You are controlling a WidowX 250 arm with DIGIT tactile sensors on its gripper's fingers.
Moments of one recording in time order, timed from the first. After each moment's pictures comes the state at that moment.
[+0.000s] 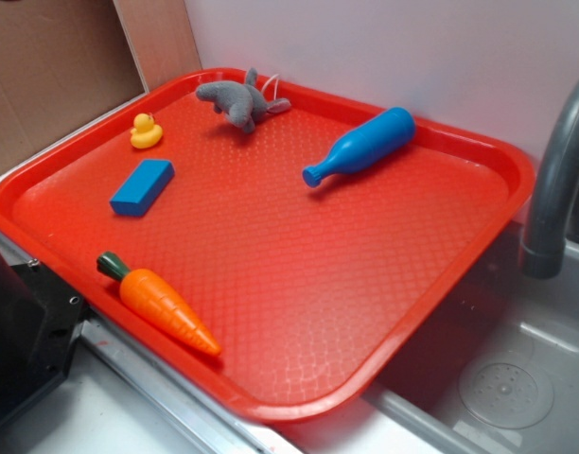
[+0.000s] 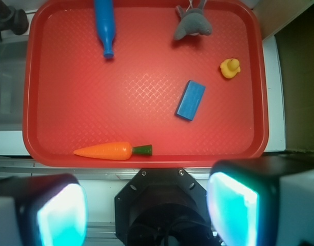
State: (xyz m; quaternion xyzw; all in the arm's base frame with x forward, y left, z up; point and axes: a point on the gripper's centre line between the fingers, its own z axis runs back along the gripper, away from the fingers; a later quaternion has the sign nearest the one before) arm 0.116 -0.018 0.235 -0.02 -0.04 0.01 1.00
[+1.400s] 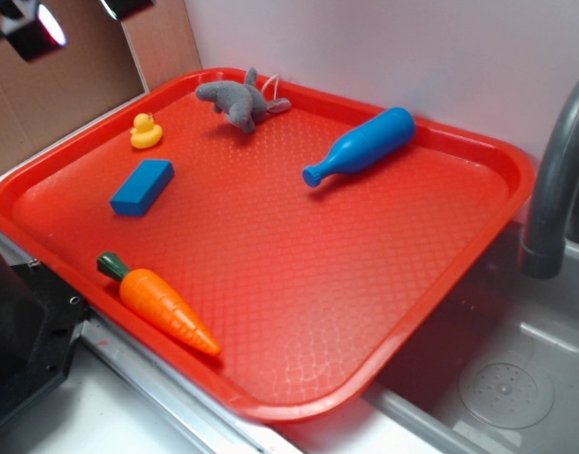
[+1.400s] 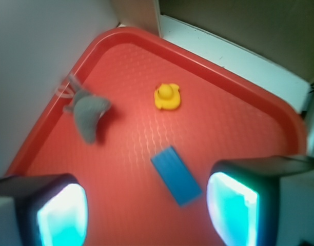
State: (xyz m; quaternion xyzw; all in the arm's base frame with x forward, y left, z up) arm 0.199 0.077 0.146 -0.05 -0.16 0.50 0.85
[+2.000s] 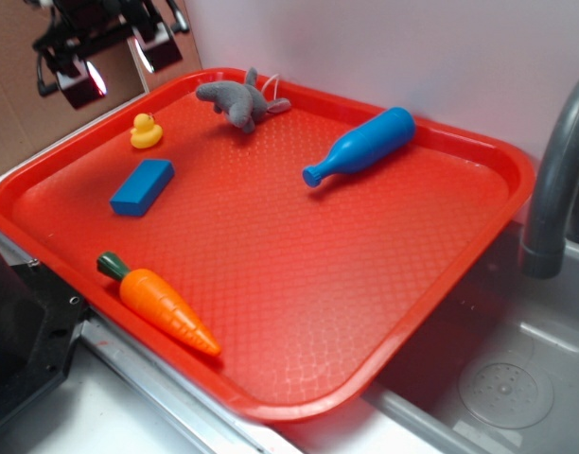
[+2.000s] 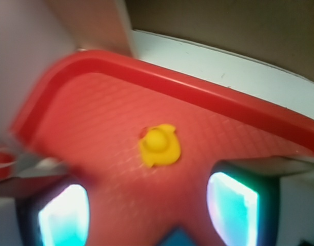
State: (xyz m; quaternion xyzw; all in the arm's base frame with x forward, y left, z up) arm 0.228 0.118 0.073 0.02 -0.15 0.56 0.81
